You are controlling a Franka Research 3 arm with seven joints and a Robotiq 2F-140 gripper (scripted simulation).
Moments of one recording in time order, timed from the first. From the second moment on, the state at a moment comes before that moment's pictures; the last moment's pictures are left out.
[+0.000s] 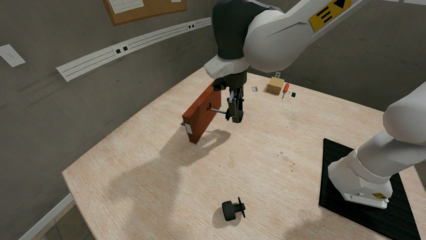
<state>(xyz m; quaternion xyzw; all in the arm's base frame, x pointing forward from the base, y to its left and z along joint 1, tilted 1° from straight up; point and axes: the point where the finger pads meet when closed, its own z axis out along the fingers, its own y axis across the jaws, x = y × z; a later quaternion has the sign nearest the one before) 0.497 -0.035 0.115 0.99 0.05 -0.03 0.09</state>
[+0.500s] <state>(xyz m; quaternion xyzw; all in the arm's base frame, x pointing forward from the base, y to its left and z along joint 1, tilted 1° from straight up) 0.499 -0.034 0.115 0.99 0.03 -0.03 0.09</state>
